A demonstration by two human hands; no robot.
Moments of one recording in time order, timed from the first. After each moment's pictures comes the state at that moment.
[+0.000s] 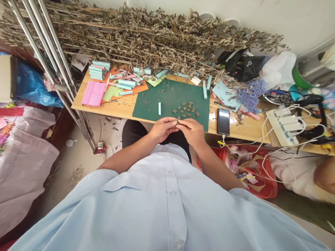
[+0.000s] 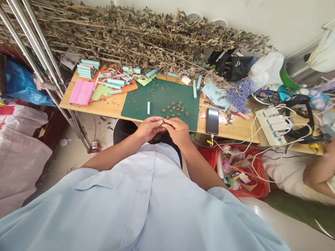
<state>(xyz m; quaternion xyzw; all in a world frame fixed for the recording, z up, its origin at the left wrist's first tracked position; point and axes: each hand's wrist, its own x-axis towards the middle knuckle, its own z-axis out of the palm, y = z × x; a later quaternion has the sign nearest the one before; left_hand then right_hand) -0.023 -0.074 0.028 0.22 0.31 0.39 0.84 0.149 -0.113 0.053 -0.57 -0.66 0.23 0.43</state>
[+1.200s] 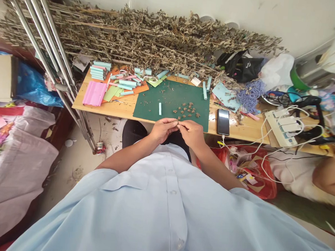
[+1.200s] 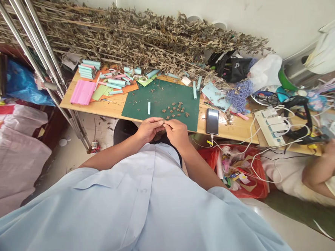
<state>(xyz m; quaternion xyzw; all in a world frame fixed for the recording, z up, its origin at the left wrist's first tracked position) -0.019 -0.080 0.036 0.19 0.35 0.43 0.81 0.138 -0.118 0.071 -0.59 -0.70 0.17 0.37</state>
